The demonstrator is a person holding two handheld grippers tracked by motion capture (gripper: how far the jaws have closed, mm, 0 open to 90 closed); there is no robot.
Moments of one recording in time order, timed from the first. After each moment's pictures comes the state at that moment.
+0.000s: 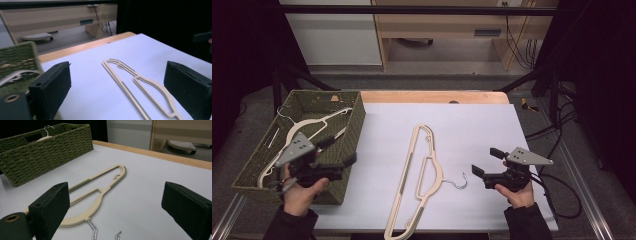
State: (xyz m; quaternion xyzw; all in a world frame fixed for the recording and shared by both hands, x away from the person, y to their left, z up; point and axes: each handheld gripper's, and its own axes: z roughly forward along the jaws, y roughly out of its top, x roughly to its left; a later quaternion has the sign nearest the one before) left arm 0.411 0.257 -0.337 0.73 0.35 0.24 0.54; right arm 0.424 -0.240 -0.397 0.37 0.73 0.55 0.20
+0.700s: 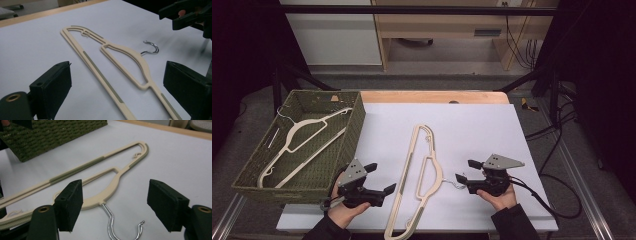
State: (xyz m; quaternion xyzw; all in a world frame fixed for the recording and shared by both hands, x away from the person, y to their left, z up) left arm 0.401 0.191 -0.409 0.79 0.32 0.16 0.50; right arm 0.430 -0.203 -0.432 0.34 0.78 0.50 0.15
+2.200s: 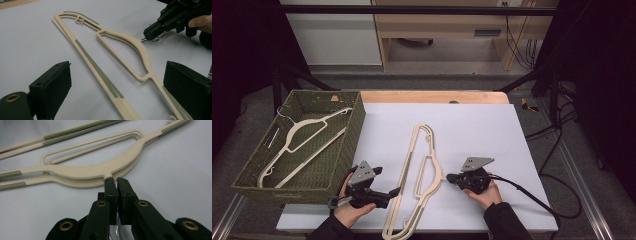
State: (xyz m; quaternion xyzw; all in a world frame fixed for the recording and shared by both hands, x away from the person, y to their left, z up) left arm 0.409 0.180 -0.426 0.81 0.32 0.14 0.47; right arm 0.461 -0.173 -0.478 0.27 0.86 0.43 0.09
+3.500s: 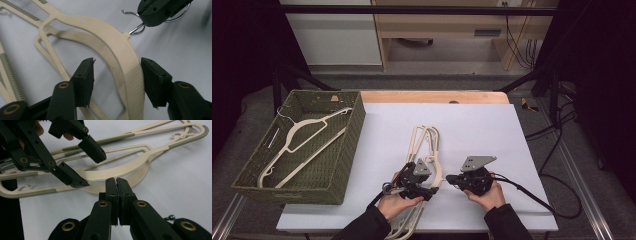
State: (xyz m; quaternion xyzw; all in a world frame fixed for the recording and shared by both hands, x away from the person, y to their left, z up) left arm 0.442 0.056 -0.451 0.89 0.27 0.08 0.36; right arm 0.442 -0.166 -0.439 0.27 0.86 0.42 0.09
